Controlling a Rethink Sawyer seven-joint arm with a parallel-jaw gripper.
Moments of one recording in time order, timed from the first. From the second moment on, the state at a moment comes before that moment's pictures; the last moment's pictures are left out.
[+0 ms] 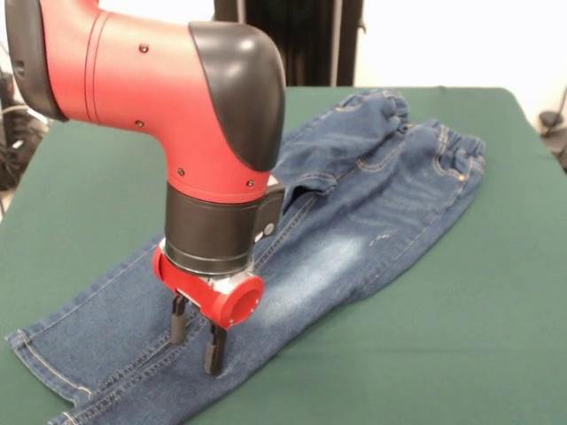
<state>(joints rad) -0.32 -0.20 0.12 0.96 -0.39 0.55 2.51</state>
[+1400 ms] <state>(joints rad) -0.35 -0.37 0.04 1.28 -0.39 0.47 2.51</state>
